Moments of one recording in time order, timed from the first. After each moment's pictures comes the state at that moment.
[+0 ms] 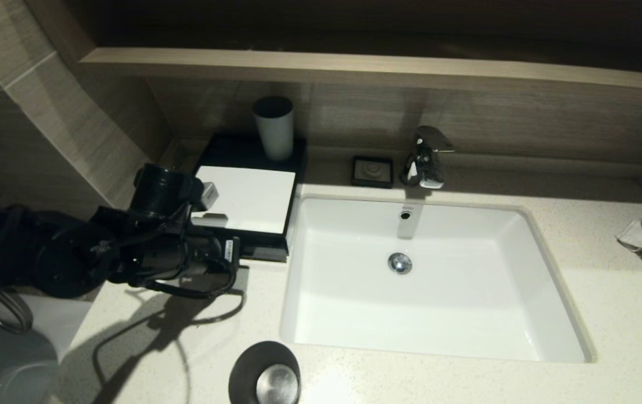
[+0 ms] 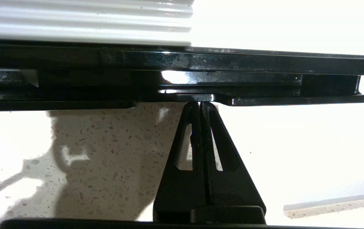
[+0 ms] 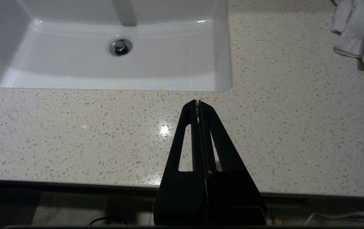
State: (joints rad) left arm -0.39 1.74 -1.00 -0.10 0.03 -0.23; right arm 0.00 0.00 0.00 0.00 -0.01 0.04
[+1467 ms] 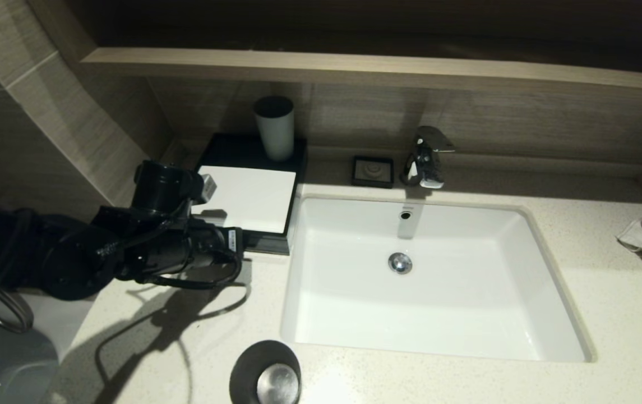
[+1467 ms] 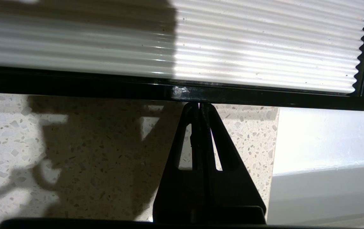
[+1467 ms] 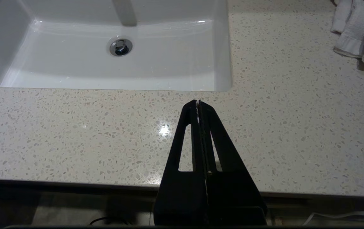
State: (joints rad) left arm -0.39 1.75 -1.00 -0.22 0.04 -0.30; right arm 0.00 0.00 0.00 0.00 -0.01 0.04
